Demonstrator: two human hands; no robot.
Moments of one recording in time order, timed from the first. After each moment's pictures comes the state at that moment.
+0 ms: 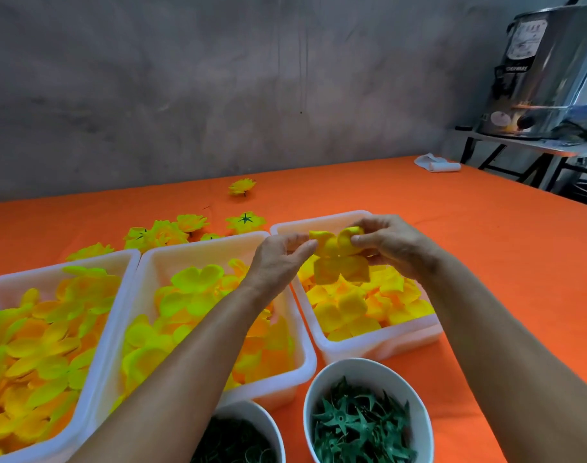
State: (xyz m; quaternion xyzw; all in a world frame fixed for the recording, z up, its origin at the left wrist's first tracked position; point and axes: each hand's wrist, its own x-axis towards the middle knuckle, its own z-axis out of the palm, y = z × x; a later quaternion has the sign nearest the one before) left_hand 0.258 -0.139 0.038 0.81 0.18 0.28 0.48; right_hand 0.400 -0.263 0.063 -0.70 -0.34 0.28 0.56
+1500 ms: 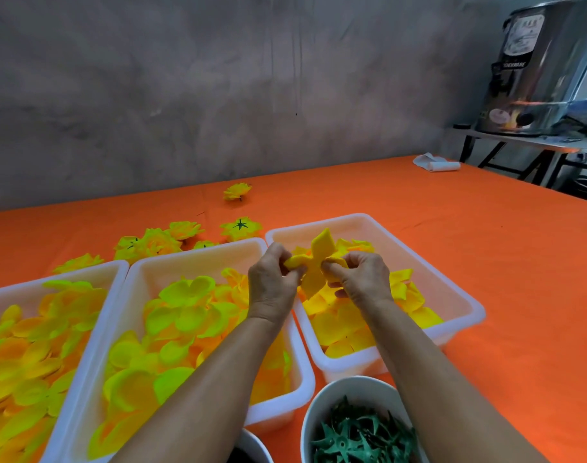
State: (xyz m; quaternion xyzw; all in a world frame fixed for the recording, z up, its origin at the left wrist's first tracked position) left_hand 0.285 -0.128 -0.011 0.78 0.24 0.45 0.36; right_hand 0.376 -0.228 0.002 -0.76 -0.23 0.09 0.60
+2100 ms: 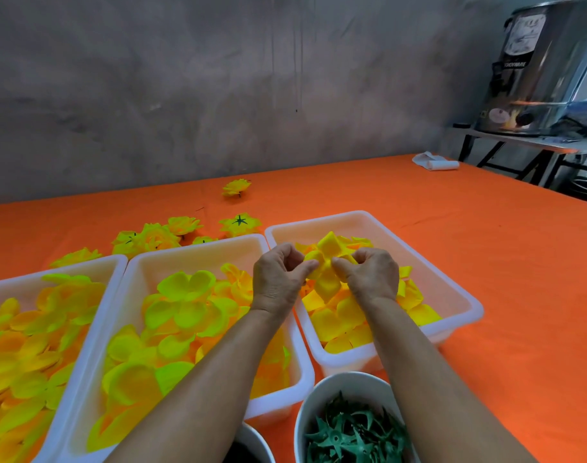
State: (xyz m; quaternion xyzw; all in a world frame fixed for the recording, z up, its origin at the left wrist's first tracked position) left_hand 0.287 -0.134 -0.008 0.74 0.21 0.41 0.49; right_hand 0.385 -0.231 -0.002 -0.86 -0.20 -0.05 0.47
